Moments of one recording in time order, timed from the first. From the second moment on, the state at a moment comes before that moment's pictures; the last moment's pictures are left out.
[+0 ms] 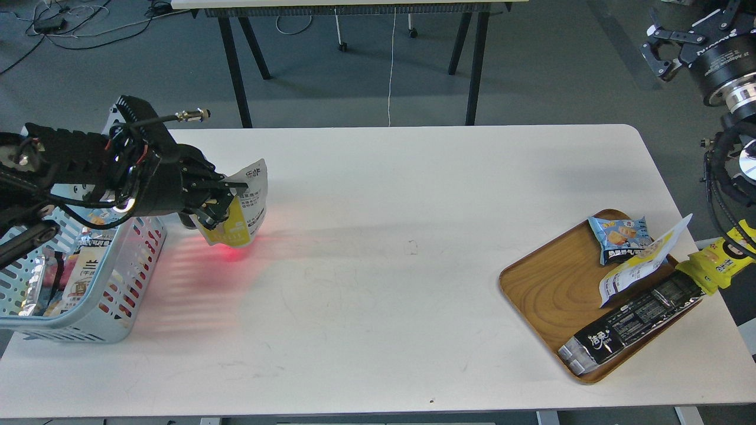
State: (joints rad) left arm -0.89 0.92 -0.49 -1.50 2.18 -0.49 -0.37; right arm 0.96 -0.62 0.48 0.71 0.39 0.45 0.37
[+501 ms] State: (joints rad) left arm -0.89 0.94 -0.51 -1.52 2.18 -0.49 -0.37; right arm 0.96 -0.62 0.48 0.71 0.39 0.45 0.37
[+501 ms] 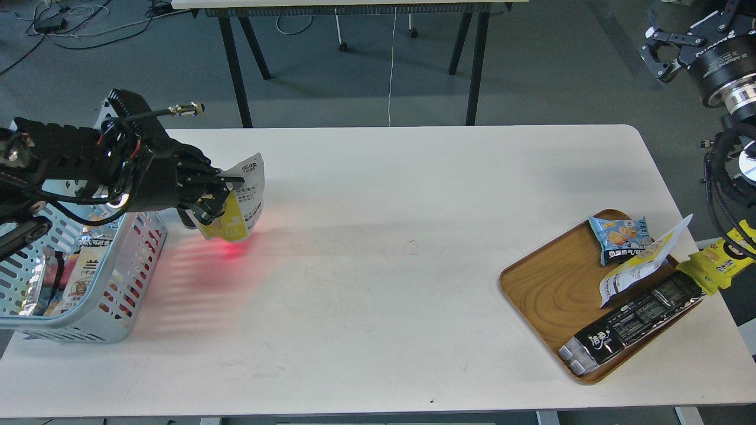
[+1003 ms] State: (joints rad) left arm -0.90 0.94 -0.56 -1.52 2.18 -0.49 -0.42; right arm 0.96 -0.62 0.48 0.71 0.32 0.45 0.37
